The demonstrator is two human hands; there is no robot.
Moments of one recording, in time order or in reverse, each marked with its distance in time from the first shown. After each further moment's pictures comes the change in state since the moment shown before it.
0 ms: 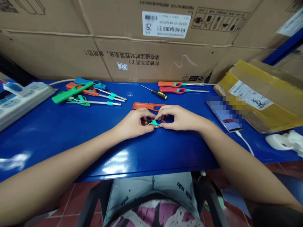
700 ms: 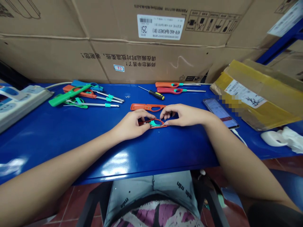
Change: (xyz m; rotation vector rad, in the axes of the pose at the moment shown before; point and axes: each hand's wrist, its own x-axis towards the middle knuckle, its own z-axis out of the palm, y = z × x) left_hand 0.000 0.000 0.003 -0.012 0.036 -0.012; right_hand -0.009 0.007 -0.022 0.112 -0.133 0.170
